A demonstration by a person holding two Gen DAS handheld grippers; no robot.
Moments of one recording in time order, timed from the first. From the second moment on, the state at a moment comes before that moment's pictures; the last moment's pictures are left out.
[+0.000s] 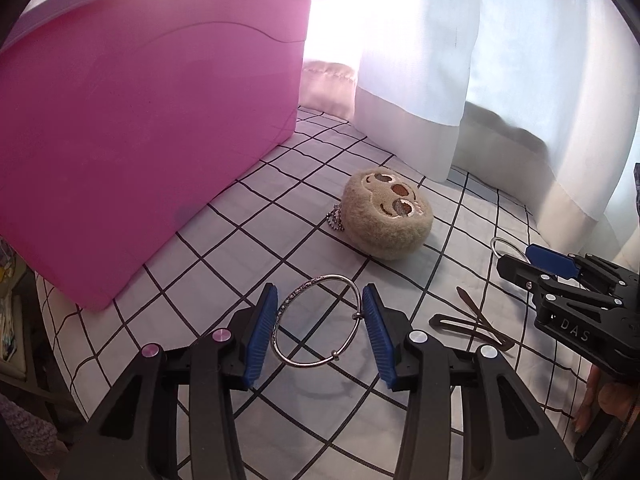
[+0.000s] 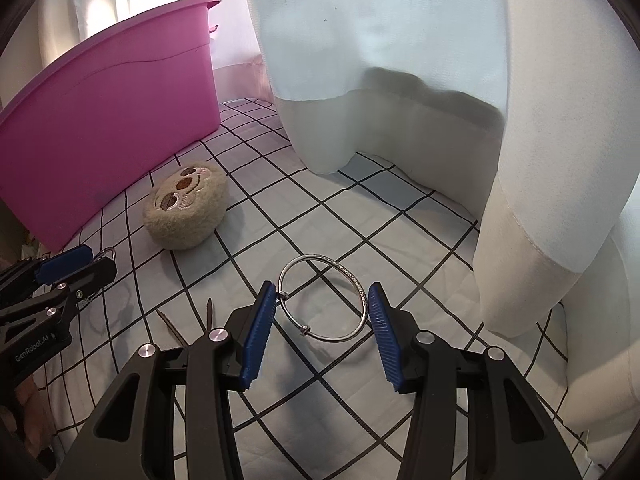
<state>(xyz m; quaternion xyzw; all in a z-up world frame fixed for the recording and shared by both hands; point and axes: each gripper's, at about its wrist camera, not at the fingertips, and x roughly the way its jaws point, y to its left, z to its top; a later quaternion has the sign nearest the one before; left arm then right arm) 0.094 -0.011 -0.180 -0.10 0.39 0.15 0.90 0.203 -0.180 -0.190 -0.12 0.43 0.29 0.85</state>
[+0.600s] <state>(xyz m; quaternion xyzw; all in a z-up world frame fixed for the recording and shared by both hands) 0.048 -0.024 -0.140 -0.10 0.37 0.13 0.91 0.147 -0.197 -0.148 -0.10 0.43 0.28 0.85</state>
